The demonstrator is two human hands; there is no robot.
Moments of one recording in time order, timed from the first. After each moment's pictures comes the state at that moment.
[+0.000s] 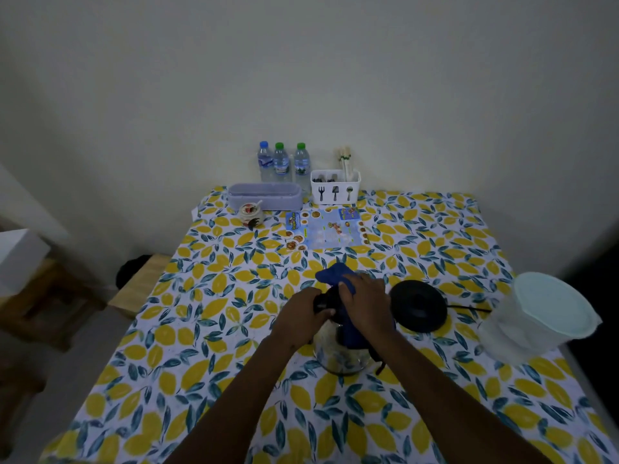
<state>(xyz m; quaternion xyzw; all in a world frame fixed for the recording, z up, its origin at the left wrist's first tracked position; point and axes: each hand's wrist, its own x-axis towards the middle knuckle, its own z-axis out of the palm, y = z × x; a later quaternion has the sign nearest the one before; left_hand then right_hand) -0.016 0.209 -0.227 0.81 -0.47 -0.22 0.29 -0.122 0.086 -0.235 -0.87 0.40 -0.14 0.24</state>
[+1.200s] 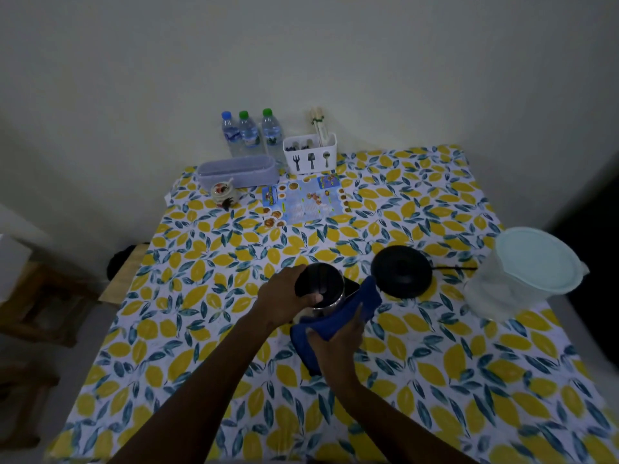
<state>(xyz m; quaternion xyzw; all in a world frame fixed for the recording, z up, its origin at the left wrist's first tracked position) -0.023 0.180 -0.213 0.81 -0.48 -0.28 0.15 -0.161 0.175 -0.312 -0.58 0.53 -0.24 0.58</state>
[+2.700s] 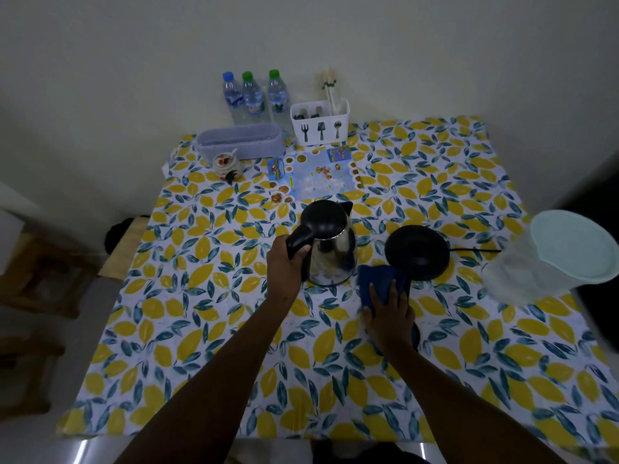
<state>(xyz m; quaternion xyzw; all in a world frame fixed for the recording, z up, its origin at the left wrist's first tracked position) 0.008 0.170 -0.277 0.80 -0.34 -0.13 0.49 -0.198 0.097 -0.378 -0.84 0.51 0.11 0.14</state>
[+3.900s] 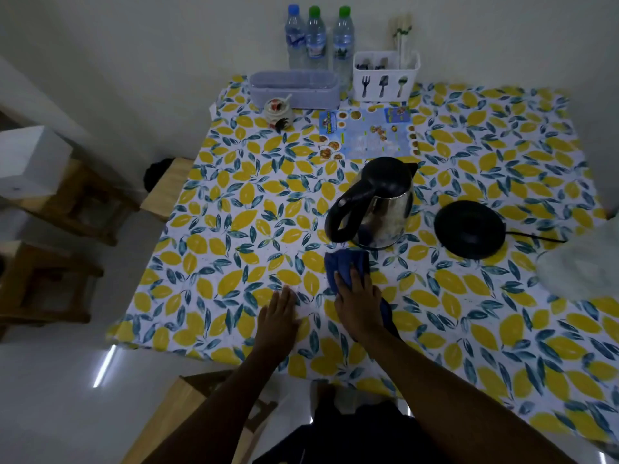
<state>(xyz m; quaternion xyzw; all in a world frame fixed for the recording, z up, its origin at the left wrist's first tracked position) -0.016 0.374 -0.402 0.89 -0.39 -0.25 0.01 -0.122 0.203 -0.397 -0.92 0.33 0.14 0.16</state>
